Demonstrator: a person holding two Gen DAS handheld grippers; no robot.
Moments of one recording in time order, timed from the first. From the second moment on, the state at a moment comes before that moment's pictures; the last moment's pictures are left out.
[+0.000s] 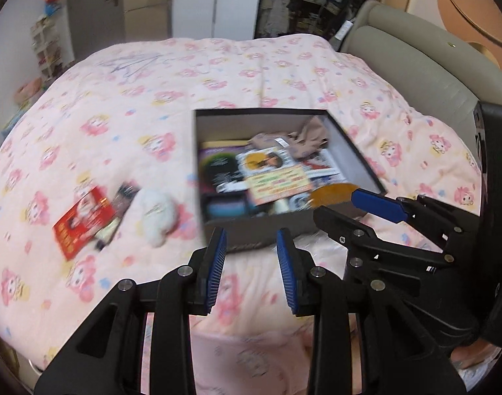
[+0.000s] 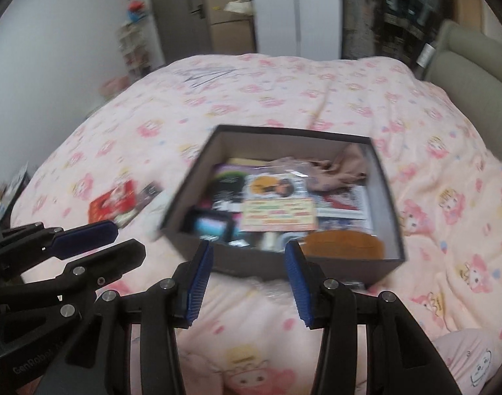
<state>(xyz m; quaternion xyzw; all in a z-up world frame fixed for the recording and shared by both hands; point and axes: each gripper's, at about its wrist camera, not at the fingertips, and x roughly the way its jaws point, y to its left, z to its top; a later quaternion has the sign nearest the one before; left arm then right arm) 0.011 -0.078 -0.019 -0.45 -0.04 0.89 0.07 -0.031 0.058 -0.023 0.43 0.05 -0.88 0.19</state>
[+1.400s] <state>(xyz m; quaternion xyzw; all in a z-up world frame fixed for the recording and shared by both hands) -0.049 -0.414 -0.203 -0.49 -0.31 0.80 -0.13 -0.189 -0.244 -0.184 0.55 0.13 -0.77 0.30</state>
